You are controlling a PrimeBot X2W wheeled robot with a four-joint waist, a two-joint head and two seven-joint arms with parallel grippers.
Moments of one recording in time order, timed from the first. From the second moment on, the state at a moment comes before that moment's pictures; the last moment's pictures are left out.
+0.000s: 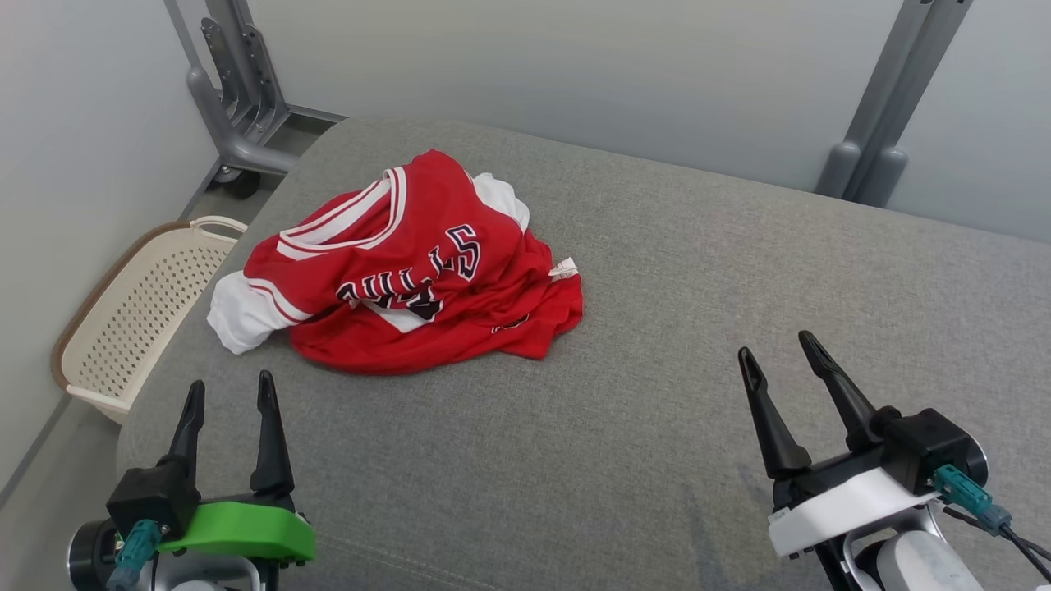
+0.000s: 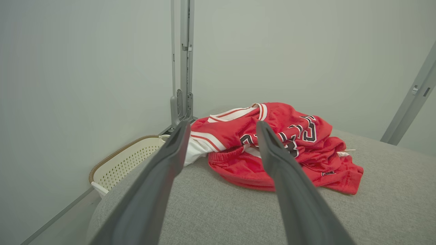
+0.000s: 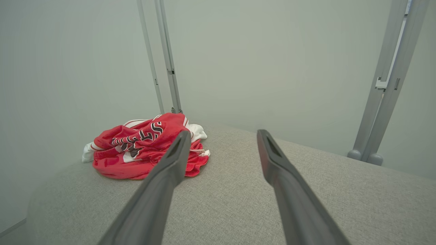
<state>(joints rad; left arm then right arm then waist) -0.06 0.05 0.03 0.23 -0.20 -0.06 -0.27 -0.04 -0.15 0.17 0.07 0.24 0.13 -0.26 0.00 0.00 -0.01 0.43</state>
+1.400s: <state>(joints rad) -0.65 0.42 -0.11 0.62 -0.65 -0.13 0.11 -0.17 -0.12 0.19 0.04 0.25 0.13 -0.26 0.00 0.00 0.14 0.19</state>
